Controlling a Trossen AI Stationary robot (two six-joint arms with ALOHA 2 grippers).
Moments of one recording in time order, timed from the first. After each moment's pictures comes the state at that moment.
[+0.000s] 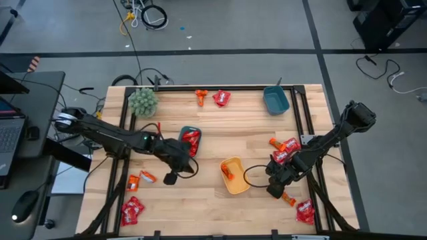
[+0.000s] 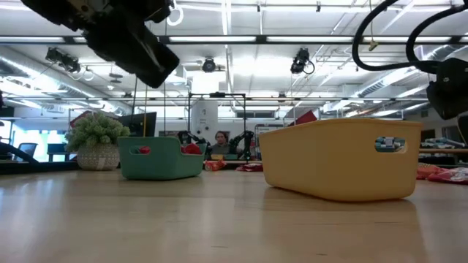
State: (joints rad) left arm -0.21 1.29 0.73 -0.11 0.20 -0.03; right arm 0.62 1.39 0.60 -0.55 -0.13 1.39
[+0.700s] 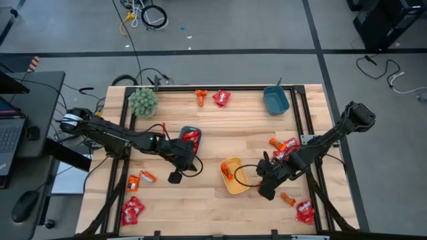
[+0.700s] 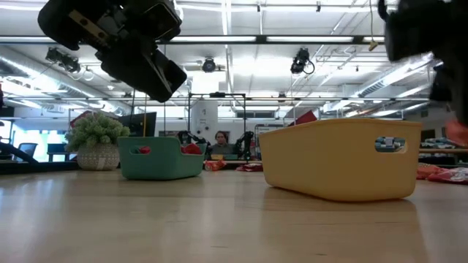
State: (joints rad) left arm -0.18 1.38 0.73 -0.06 0.18 -0.01; right arm 0.57 1.38 0.80 -0.57 0.05 1.12
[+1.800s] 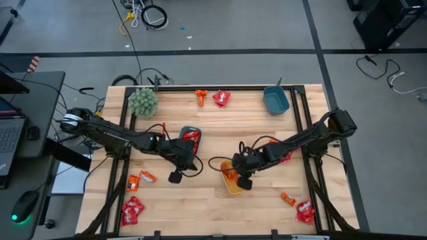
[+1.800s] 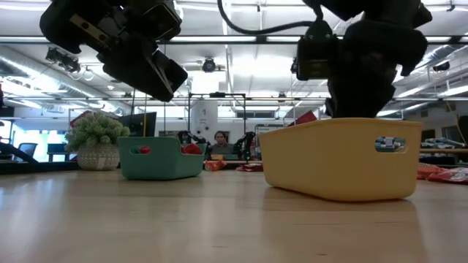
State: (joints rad) left arm -0.18 1.38 0.73 -0.06 0.17 0.02; right arm 0.29 1.67 0.94 -0.37 0.05 0.58
